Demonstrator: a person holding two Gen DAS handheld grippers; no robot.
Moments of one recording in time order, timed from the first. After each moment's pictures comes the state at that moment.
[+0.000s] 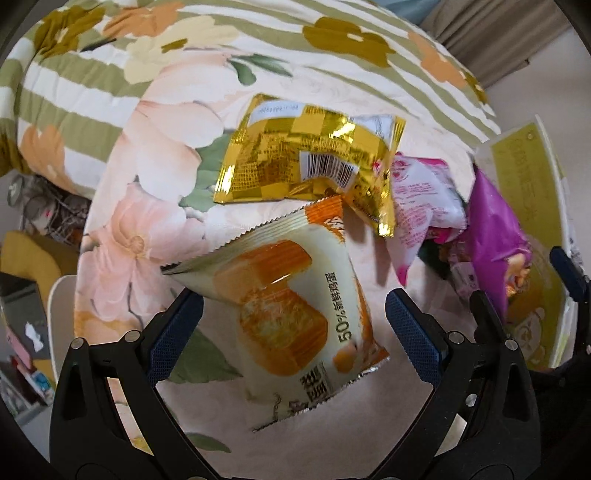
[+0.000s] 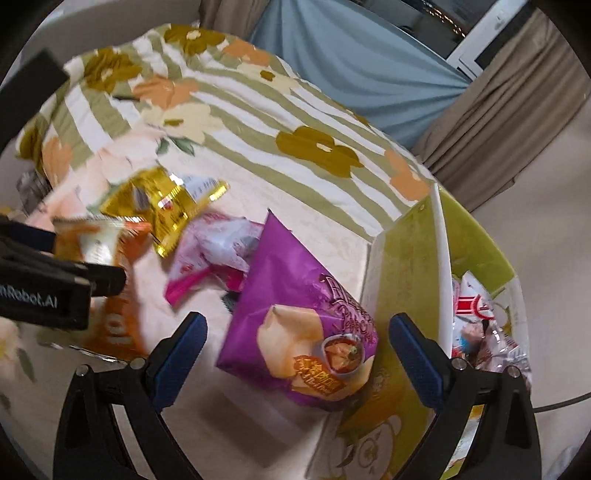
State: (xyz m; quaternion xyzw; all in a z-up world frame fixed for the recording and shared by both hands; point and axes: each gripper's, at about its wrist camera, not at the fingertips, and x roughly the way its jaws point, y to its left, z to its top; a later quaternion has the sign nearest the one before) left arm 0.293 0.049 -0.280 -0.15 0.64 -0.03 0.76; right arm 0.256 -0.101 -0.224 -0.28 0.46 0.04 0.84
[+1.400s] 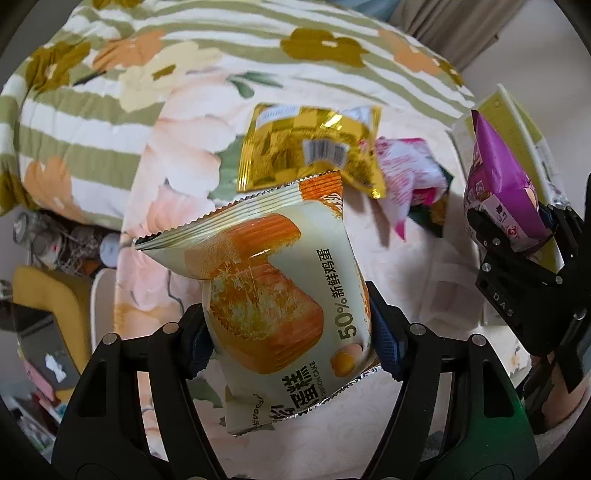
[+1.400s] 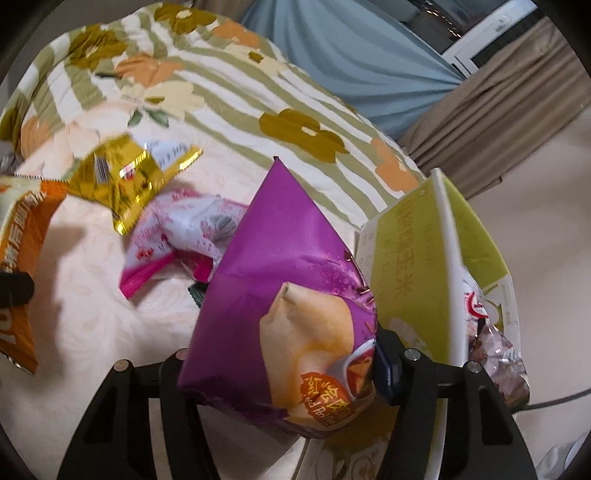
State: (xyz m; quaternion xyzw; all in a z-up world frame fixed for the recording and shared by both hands) left arm 0.257 0.066 -0.247 -0.10 0.60 -0.08 0.79; right arm 0.267 -0.108 -0.234 -0.27 0.47 0.00 0.84
